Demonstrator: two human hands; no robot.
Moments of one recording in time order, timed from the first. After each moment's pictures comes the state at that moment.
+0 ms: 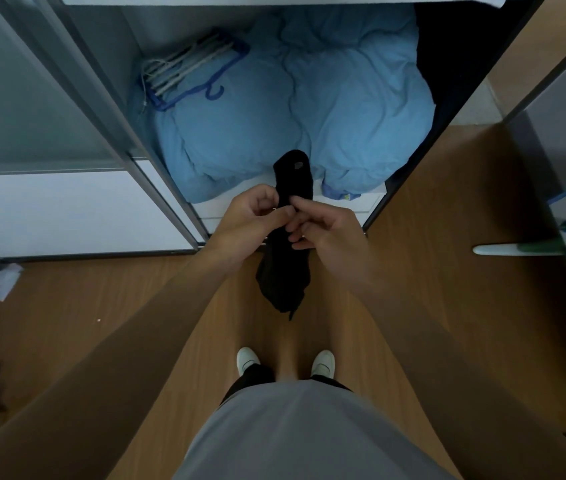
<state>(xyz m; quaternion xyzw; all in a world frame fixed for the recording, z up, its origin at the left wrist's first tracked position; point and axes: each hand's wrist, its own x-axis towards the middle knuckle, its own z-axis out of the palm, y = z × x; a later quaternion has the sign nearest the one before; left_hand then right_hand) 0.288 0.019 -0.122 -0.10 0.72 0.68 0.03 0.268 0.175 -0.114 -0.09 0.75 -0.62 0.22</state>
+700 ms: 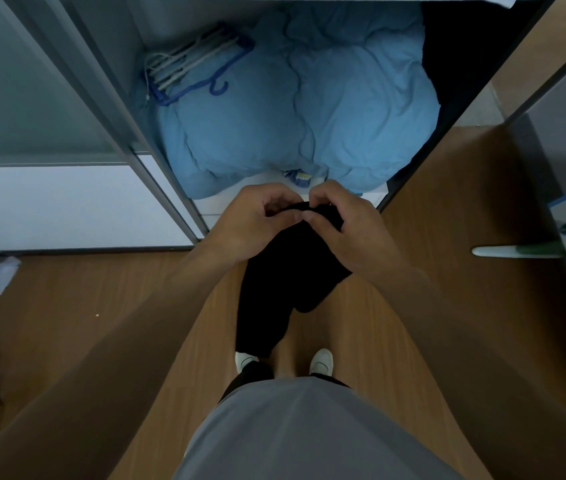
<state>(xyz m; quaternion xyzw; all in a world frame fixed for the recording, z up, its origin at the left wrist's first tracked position) 0.290 0.011 -0.110 -0.02 0.82 0.57 0.02 0.256 0.189 -0.103 -0.29 0.86 -0.41 0.05</state>
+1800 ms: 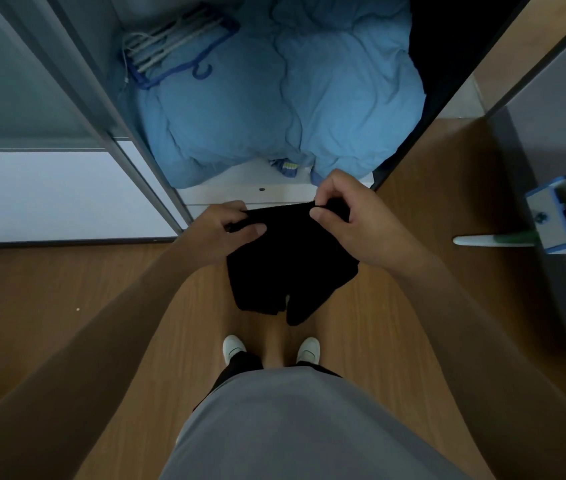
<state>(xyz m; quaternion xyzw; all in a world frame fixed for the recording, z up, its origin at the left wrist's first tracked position) 0.311 -0.027 -0.166 0.02 0.84 0.54 0.07 0.257 0.212 -0.094 -0.26 0.85 -0.43 0.14</state>
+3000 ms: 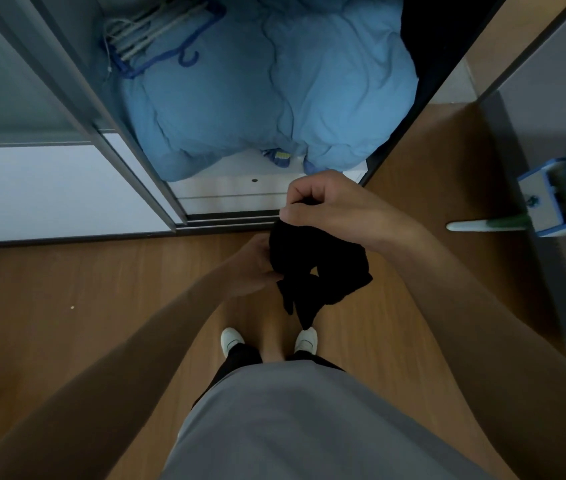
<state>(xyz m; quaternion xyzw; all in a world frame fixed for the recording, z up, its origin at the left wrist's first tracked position) 0.329 0.029 -0.220 0.04 0.83 0.52 0.19 0.255 0.192 -0.076 -0.25 0.80 -0.45 0.32</state>
